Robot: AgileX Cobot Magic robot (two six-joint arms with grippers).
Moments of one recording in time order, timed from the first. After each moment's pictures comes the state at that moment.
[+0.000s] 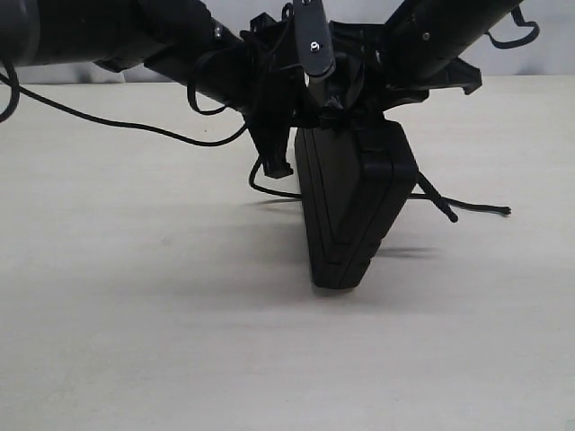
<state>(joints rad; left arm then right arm) -0.60 1.88 -1.41 -0.66 0.49 1.49 0.31 1.78 -1.54 0.27 0.96 0.22</state>
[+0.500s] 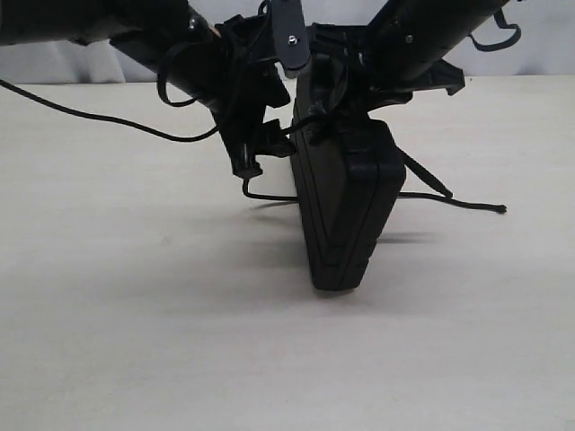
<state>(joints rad) -0.56 1.83 -1.41 -0.42 0.63 1.27 0.34 1.79 -1.54 0.28 0.94 0.22</state>
